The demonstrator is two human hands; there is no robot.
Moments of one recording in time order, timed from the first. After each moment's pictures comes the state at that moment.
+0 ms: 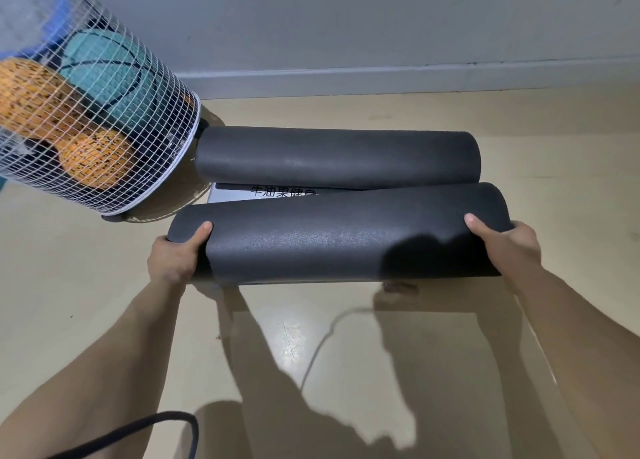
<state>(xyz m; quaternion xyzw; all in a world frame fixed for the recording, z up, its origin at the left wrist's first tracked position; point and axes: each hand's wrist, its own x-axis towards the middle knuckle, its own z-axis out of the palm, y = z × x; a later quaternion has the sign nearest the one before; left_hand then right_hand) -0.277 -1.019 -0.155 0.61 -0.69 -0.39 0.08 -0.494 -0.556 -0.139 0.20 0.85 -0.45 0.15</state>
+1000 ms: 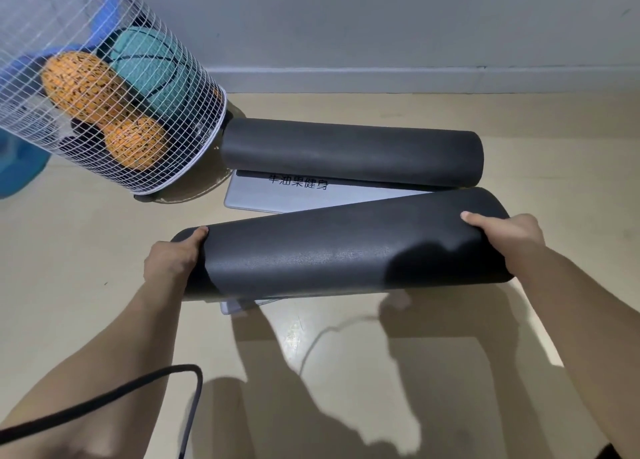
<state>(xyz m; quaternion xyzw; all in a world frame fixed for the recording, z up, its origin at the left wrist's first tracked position) -0.228 -1.014 -0.111 0.69 -0.65 -0.32 -0.03 -0.485 -0.566 -0.093 0.23 0.85 -0.43 0.21</state>
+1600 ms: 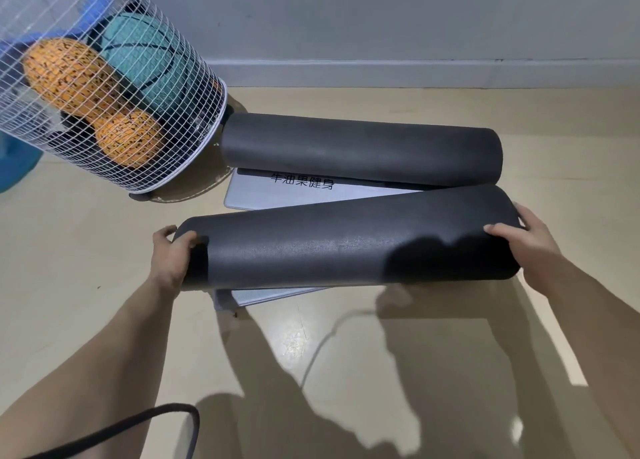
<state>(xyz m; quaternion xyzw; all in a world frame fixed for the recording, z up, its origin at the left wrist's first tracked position) -0.223 -1.031 -0.144 0.59 -0.62 -0.50 0.08 -0.491 -0.549 -0.132 0.10 0.80 -0.55 0.22</state>
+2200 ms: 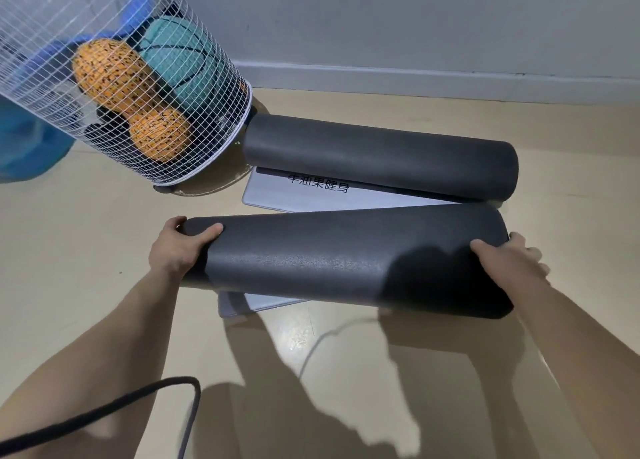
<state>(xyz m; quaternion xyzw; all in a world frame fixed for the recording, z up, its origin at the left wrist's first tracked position) -0.209 -1.048 -0.121 0.58 -0.72 -0.36 0.02 -0.455 -0.600 -0.104 0.14 0.94 -0.21 0.24</state>
